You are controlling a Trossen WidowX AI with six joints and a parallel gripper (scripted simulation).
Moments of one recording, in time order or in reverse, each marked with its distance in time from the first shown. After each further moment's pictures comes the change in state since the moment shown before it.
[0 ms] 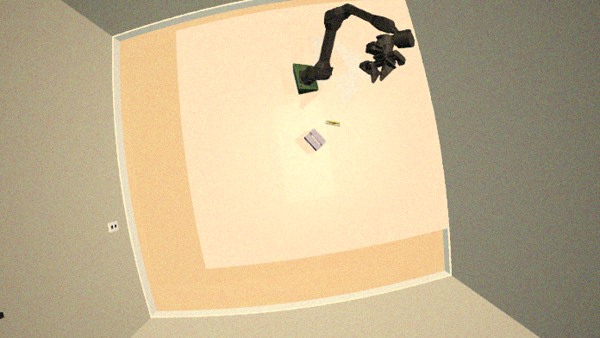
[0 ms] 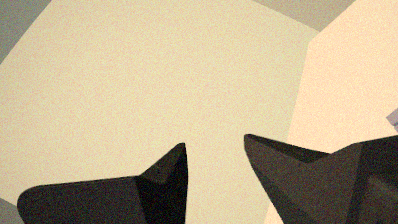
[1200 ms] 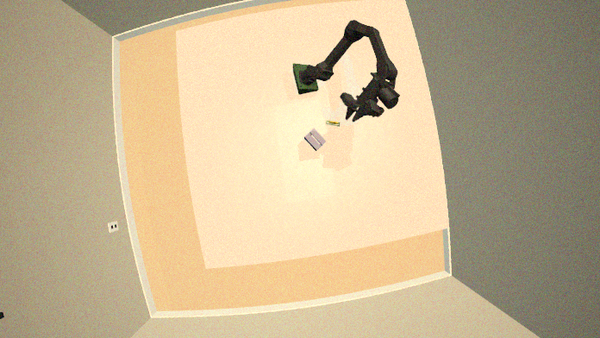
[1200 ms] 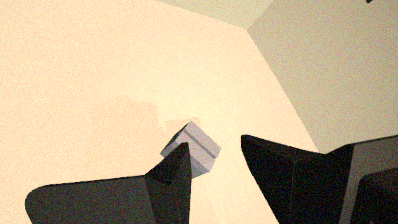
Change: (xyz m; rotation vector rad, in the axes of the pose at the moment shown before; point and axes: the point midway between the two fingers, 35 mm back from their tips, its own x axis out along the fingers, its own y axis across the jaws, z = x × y) arm 0.107 -0.164 -0.066 -1.631 0.825 -0.480
